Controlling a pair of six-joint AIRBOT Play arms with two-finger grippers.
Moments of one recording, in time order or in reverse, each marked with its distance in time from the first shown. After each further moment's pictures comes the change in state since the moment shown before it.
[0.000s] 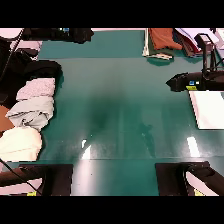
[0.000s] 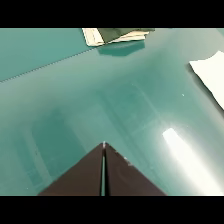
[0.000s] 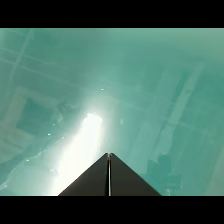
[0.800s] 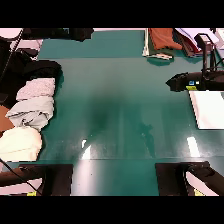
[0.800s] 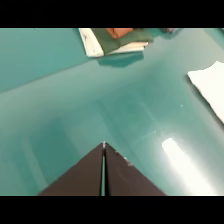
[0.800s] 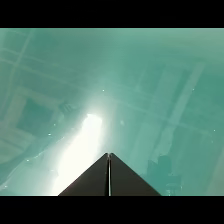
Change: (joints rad) left arm 0.000 0.000 0.000 -0.006 0.050 -0.001; right arm 0.001 0.000 0.000 0.001 -0.002 0.000
